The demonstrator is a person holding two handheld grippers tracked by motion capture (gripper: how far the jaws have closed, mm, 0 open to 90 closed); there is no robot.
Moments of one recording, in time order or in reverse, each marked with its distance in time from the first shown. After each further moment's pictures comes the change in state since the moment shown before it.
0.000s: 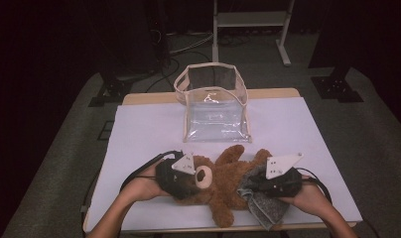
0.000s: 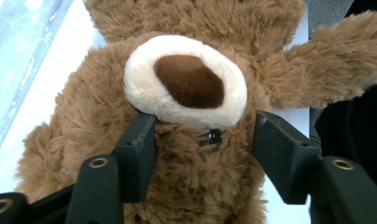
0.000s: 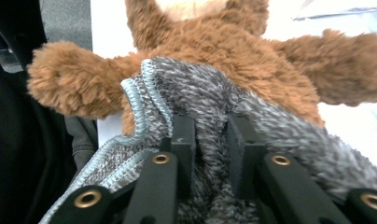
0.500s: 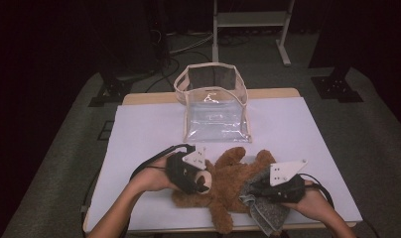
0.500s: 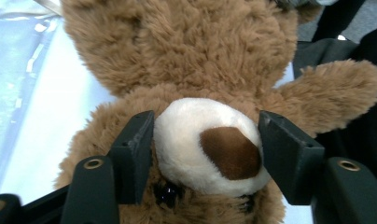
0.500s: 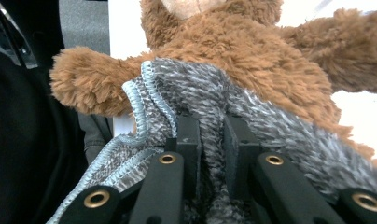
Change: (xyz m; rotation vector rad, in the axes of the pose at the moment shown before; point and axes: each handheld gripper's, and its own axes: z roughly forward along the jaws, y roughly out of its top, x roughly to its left) left arm 0.009 0.022 0.013 -0.013 -0.100 0.073; right arm 0.007 -0.010 -0.004 -0.025 0.031 -0.026
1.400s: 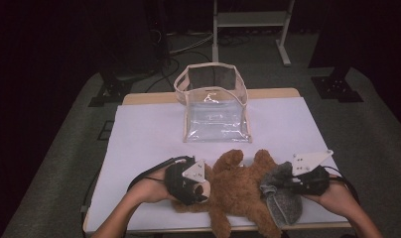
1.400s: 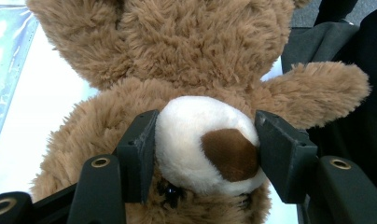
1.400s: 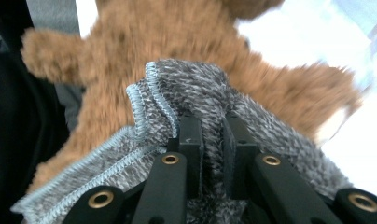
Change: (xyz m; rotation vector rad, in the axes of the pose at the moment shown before) left arm -0.023 -0.003 0.004 0.045 0.034 0.038; right arm -0.019 -0.010 -0.049 0.051 -0.092 0.052
